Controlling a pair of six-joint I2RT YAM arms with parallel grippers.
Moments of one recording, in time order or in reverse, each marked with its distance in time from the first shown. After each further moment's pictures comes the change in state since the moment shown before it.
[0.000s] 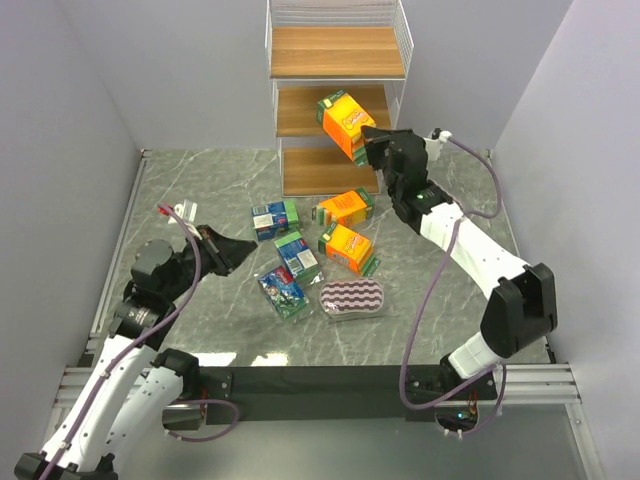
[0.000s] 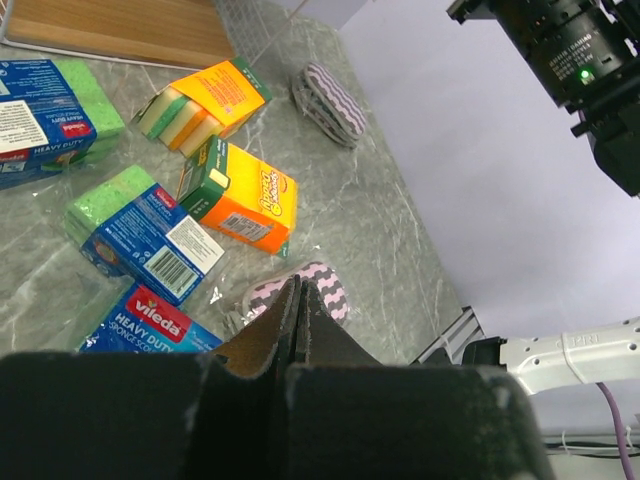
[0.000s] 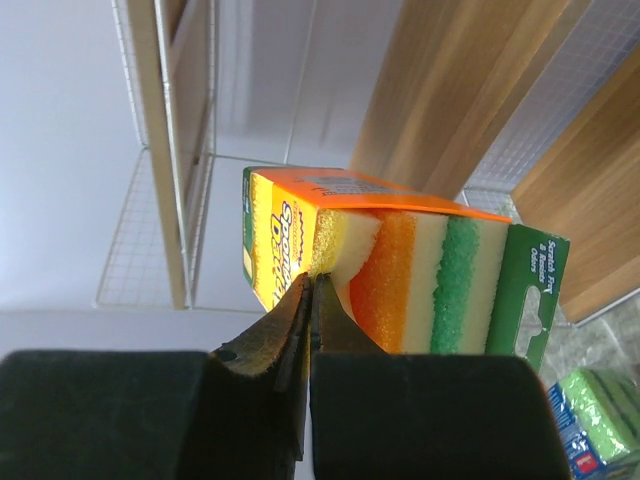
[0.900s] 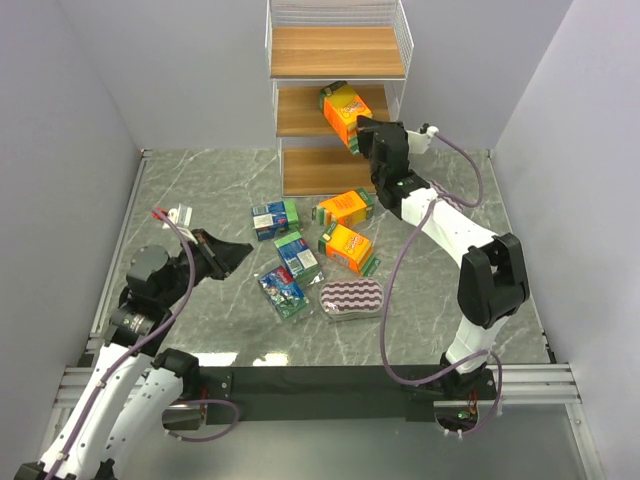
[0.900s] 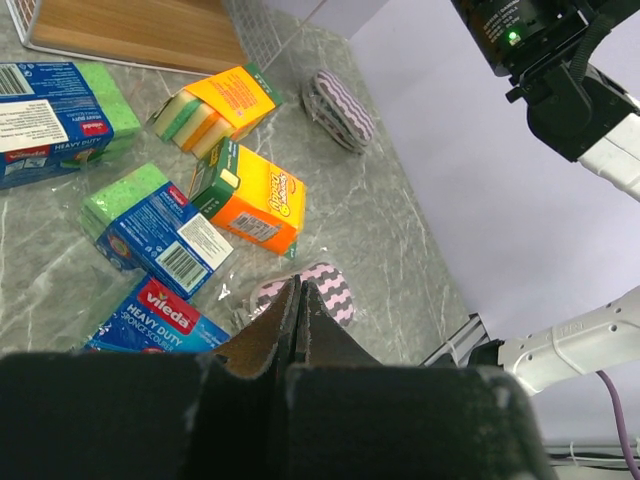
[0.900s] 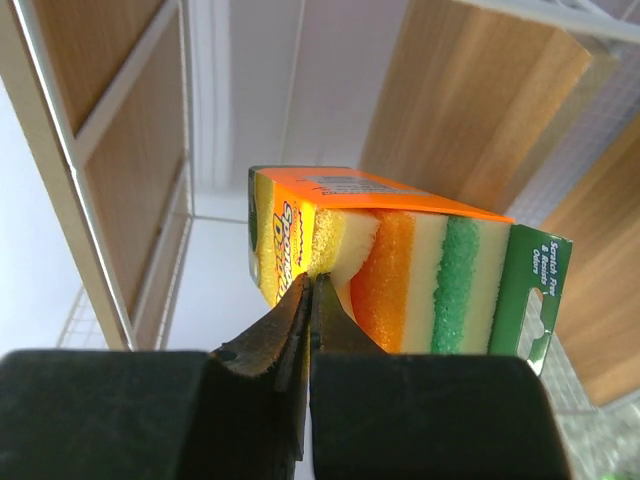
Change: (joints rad) left arm 0.000 -0.052 0.005 -0.062 -0.034 0.007; right arm -0.012 0.222 0.127 0.128 0.096 0.000
